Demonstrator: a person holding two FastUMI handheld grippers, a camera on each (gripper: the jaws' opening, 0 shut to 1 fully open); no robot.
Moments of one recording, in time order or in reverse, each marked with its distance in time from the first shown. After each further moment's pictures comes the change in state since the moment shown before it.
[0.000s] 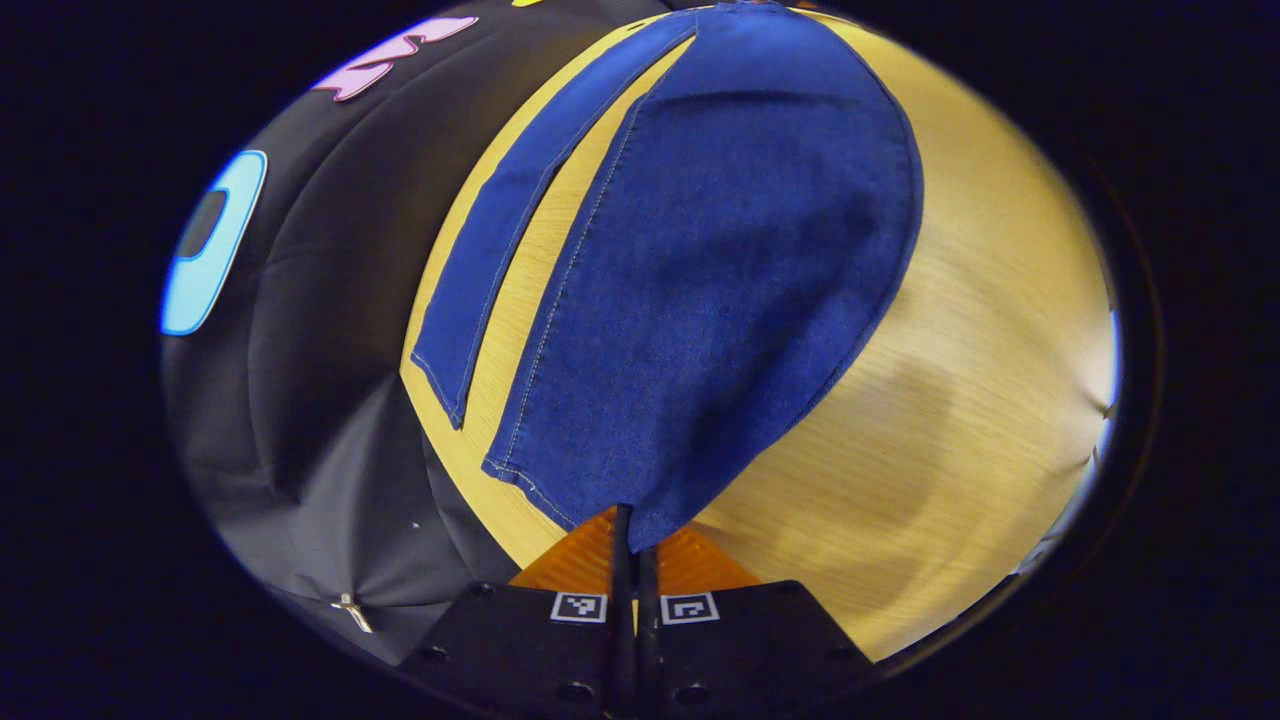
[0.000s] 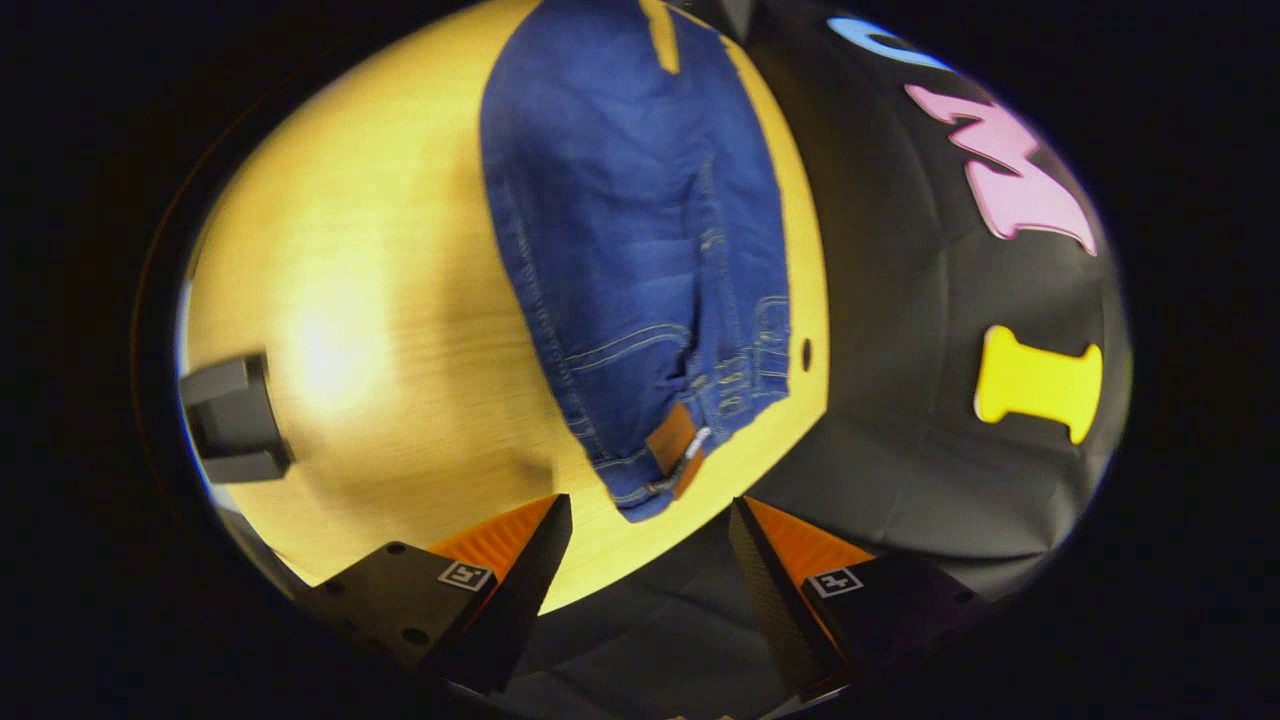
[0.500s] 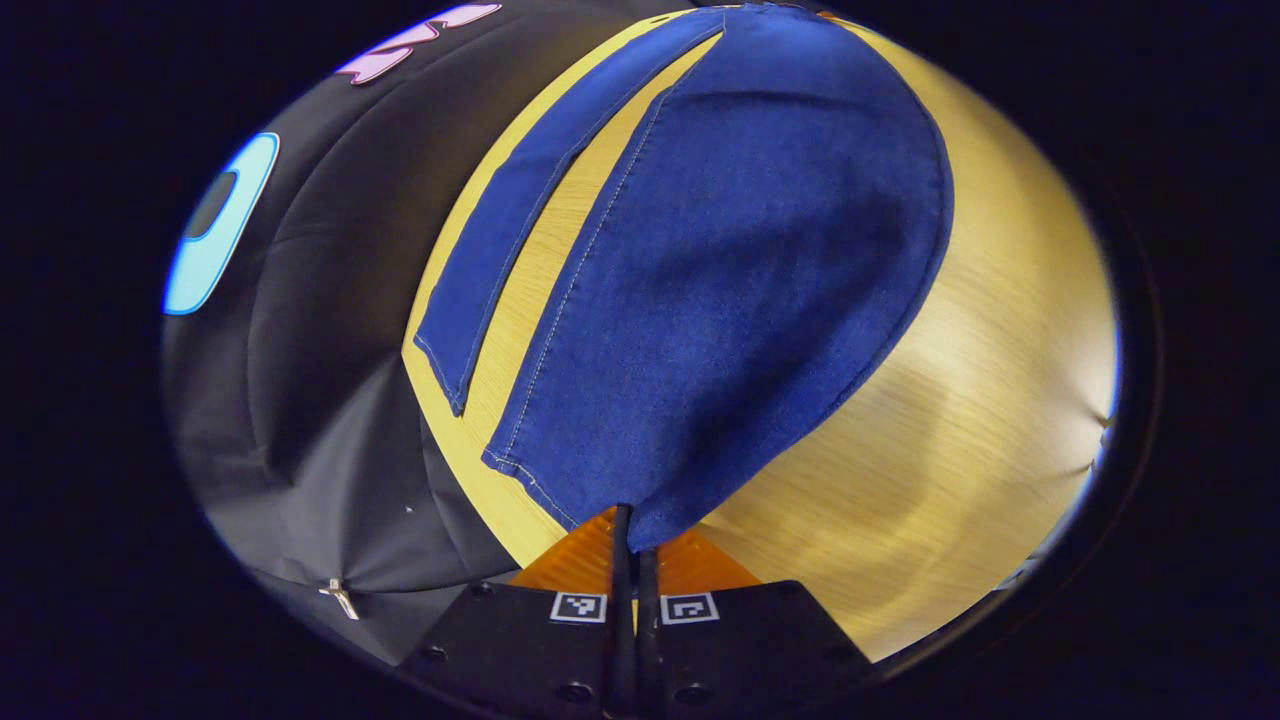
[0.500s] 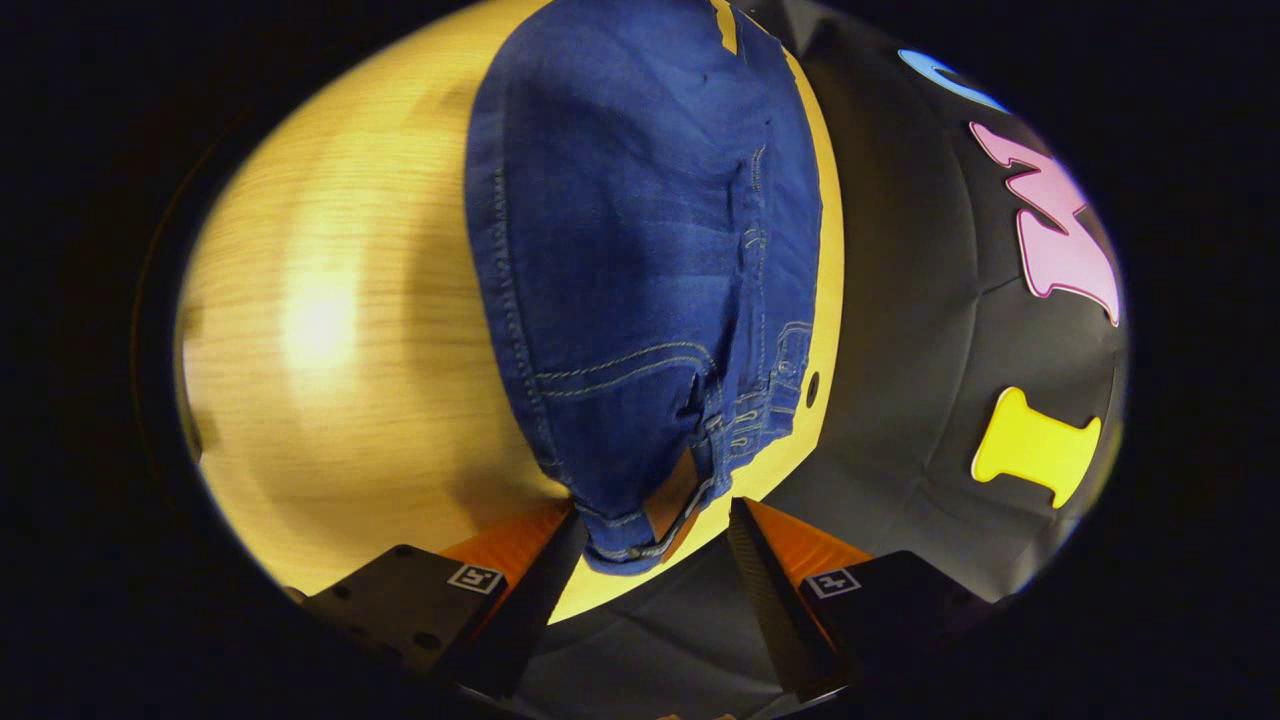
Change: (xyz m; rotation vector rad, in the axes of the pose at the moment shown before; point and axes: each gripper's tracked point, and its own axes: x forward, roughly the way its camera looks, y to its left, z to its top) left arm 0.002 0.001 0.001 -0.045 0.026 0.018; right arm 0.037 -0.032 0.022 -0.108 -0.026 -0.125
